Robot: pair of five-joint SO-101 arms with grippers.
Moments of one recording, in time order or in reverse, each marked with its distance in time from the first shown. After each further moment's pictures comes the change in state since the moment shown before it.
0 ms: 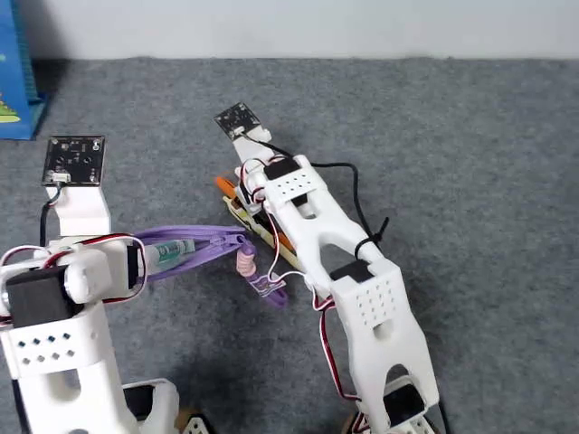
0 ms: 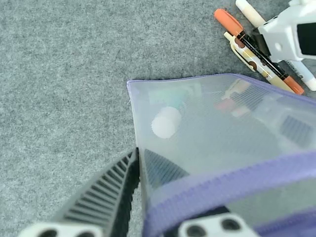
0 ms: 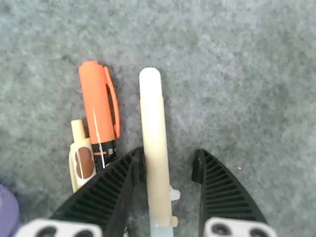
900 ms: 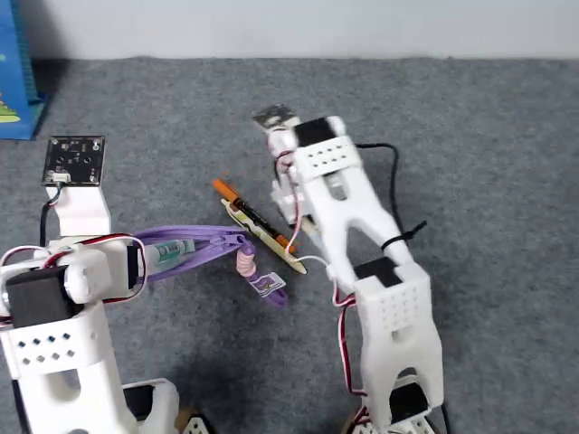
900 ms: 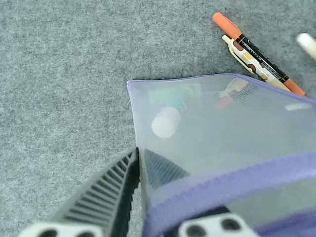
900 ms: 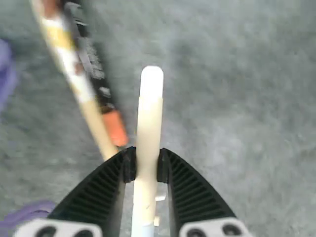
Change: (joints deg) left arm 0.0 0.0 0.0 0.0 0.0; right arm 7.6 -9.7 -8.6 43.2 0.8
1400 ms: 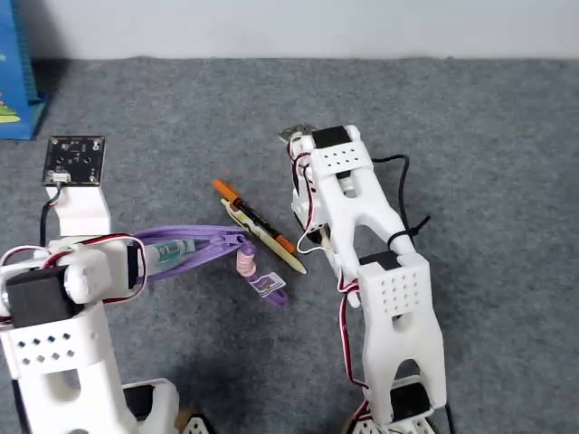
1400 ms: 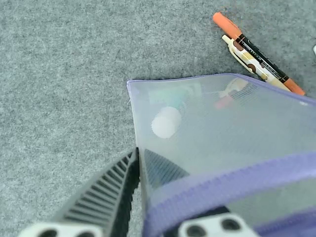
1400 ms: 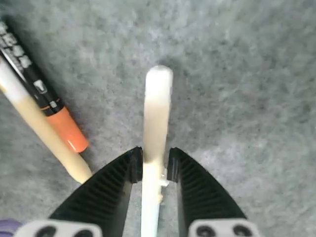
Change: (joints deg) left arm 0.0 0.0 0.0 0.0 0.0; right arm 3.0 7.8 0.0 -1.0 0.4
